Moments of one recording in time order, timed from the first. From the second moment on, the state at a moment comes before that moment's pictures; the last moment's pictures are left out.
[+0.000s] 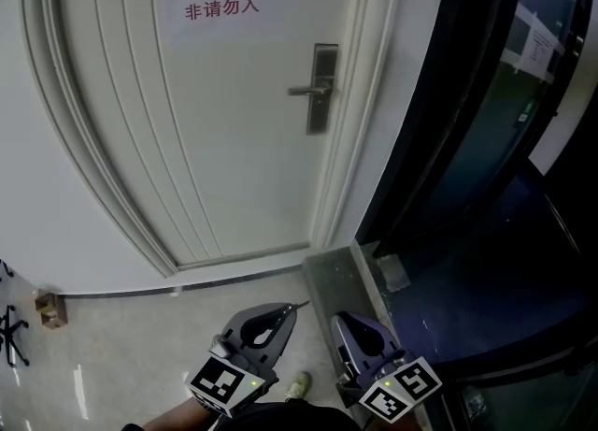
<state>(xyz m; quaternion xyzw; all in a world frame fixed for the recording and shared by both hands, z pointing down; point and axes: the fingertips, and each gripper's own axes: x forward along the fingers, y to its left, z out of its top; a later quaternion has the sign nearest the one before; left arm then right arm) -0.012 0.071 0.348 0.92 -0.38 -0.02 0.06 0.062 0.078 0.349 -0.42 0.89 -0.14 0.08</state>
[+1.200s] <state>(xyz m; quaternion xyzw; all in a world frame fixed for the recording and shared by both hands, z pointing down) 0.078 -0.279 0.310 0.75 -0.40 0.21 -0.49 0.156 -0.168 0.349 -0.47 0.86 -0.14 0.11</state>
